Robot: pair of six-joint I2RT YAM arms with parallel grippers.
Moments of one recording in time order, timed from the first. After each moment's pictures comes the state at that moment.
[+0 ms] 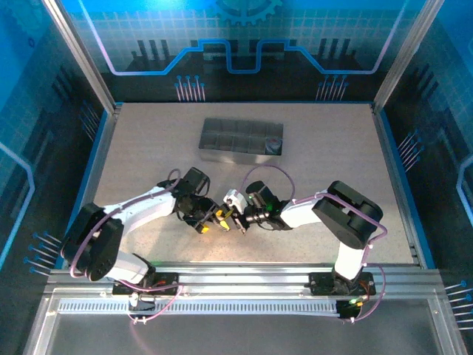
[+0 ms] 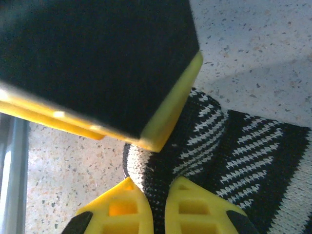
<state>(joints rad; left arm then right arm) -0.52 1.45 0.76 -0.59 0.35 -1.41 0.82 1.81 0.68 0.40 -0.51 0.12</state>
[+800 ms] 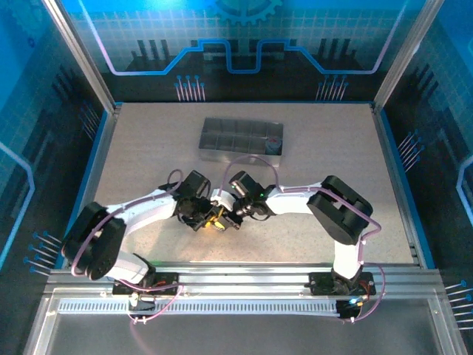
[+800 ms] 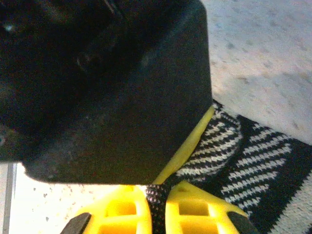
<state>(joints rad) -0.53 1.42 0.69 -0.54 0.25 -1.41 0.86 1.89 1.01 -0.08 -0.52 -0.20</state>
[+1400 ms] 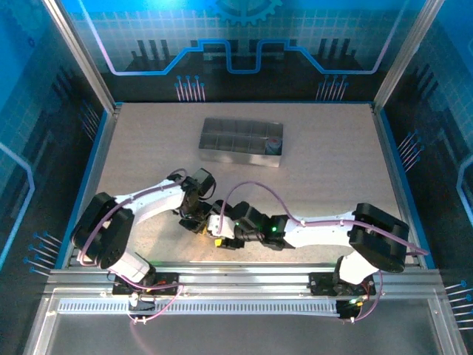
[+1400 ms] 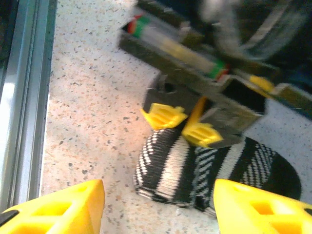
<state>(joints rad) -0.55 1.56 0.87 -0.86 0.24 -1.61 1.18 1.54 0.73 0.11 0.01 -0.32</state>
